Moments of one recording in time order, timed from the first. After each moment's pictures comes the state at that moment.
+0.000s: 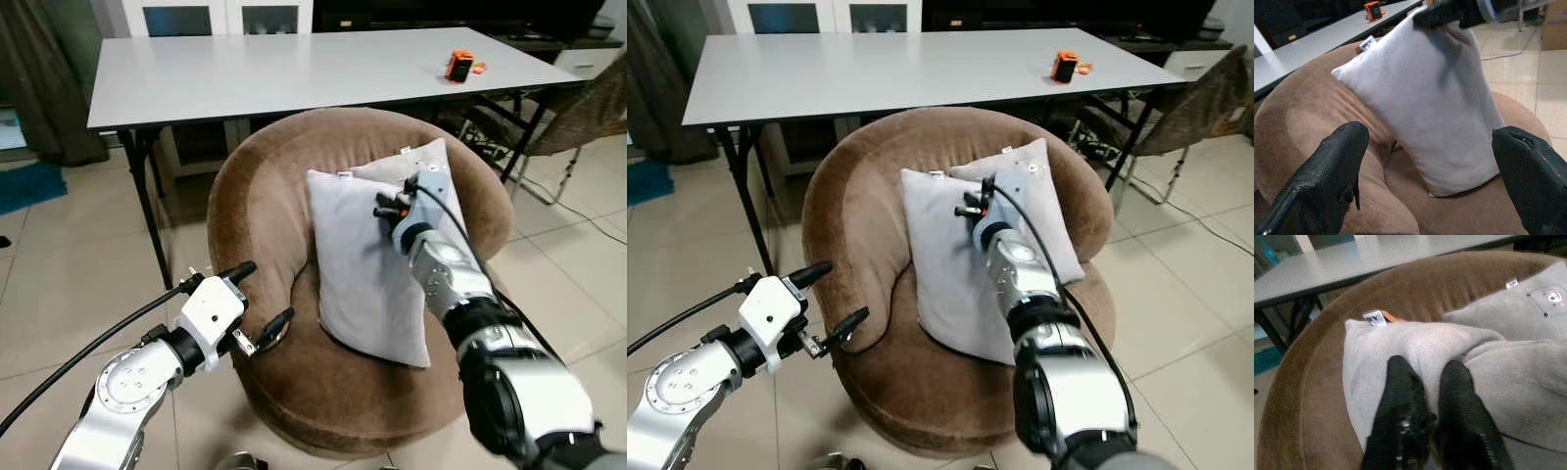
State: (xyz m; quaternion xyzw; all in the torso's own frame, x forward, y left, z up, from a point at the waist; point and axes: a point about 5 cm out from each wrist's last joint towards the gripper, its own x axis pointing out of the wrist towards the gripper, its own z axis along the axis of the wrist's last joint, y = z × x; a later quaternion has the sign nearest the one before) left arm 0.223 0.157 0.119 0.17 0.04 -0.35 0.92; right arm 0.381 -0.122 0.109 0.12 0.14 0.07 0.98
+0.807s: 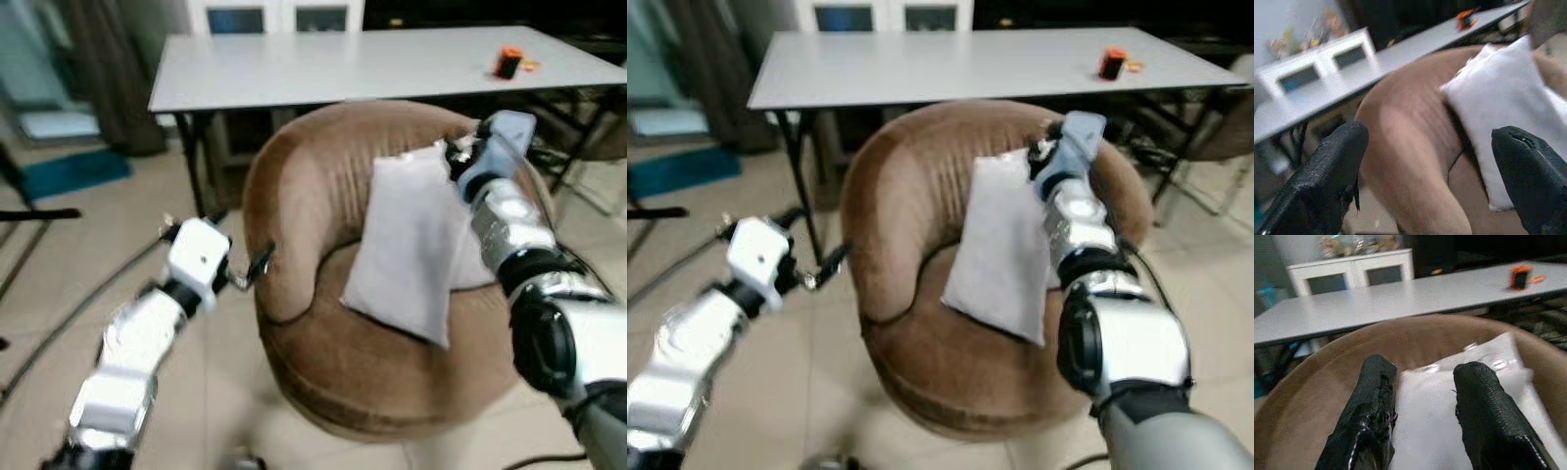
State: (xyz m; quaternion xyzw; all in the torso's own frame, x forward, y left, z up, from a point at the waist) left arm 0.269 0.168 0.138 0.15 -0.01 -0.20 0.97; right arm 0.404 -0.193 0.172 0.08 0.03 0.00 1.00
